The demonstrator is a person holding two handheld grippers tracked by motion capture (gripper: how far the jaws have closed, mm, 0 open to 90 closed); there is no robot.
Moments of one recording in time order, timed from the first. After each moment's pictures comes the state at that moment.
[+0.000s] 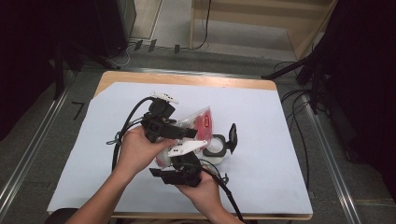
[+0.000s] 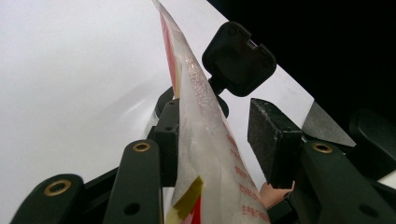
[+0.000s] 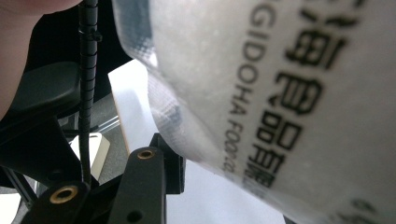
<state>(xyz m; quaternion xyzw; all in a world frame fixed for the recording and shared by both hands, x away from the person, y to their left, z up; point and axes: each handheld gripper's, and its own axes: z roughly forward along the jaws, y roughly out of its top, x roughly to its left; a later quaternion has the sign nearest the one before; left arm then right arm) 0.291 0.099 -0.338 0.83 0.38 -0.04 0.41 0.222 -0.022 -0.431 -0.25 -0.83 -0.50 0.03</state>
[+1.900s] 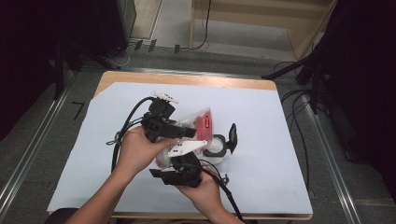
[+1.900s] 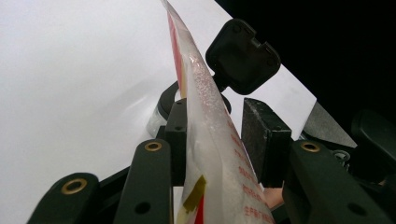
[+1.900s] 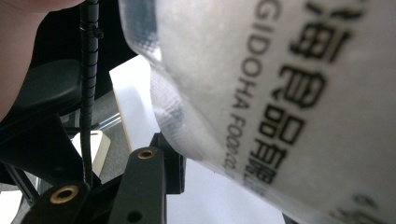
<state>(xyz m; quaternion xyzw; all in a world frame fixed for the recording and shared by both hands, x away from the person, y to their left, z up) 0.291 0.098 -0.338 0.83 0.39 -0.04 0.40 0.221 -0.022 -0.429 -0.25 -0.83 -0.49 0.04</state>
